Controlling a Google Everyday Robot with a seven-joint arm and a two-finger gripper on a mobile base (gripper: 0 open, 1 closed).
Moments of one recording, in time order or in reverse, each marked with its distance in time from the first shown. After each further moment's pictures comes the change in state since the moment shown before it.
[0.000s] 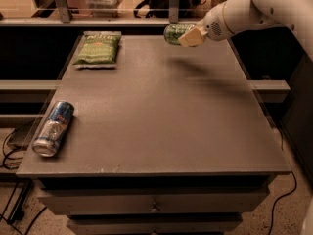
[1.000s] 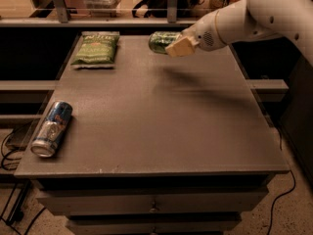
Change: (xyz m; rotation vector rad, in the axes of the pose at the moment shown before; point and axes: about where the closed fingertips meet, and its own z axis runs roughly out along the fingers) arm -0.010 0.068 -0.001 -0.119 -0.064 -0.044
